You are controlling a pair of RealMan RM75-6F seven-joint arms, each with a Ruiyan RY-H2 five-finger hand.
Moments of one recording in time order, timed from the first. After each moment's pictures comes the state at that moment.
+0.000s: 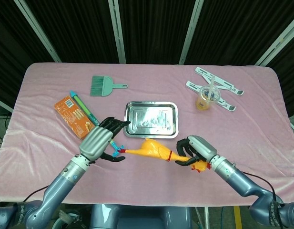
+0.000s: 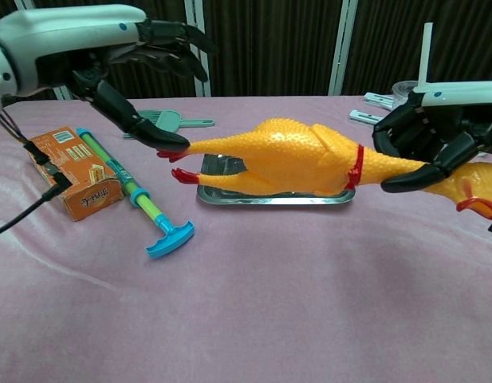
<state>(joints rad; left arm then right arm) -0.66 -1.34 -0.28 -2.06 1.13 1.02 0.44 0.68 -1.15 0.08 -1.73 -1.50 0.85 0.68</state>
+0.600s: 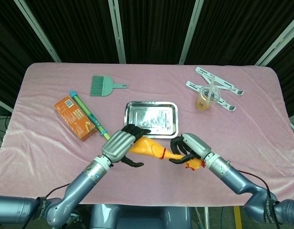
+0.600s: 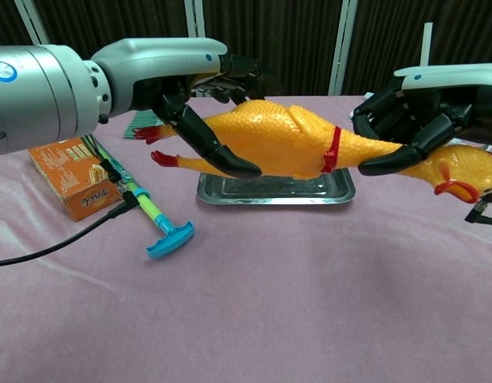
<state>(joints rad) -0.84 -1.46 -0.30 -2.05 0.87 1.01 0.56 0.71 -1.15 0.12 -1.76 -1.46 0.84 0.68</state>
